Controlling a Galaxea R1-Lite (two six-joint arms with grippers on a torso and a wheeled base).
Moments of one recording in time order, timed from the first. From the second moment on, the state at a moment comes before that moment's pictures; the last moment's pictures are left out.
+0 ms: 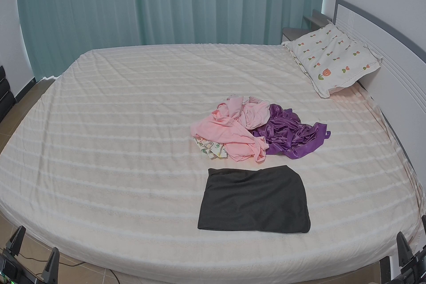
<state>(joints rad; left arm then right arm) 0.00 0.01 -0.02 -0.01 -0.08 0.05 0.00 0.01 -0.05 0.06 0.00 0.01</state>
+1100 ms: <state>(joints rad) 0.00 0.01 -0.02 0.00 -0.07 0.01 0.00 0.01 -0.02 -0.04 -0.05 -0.07</state>
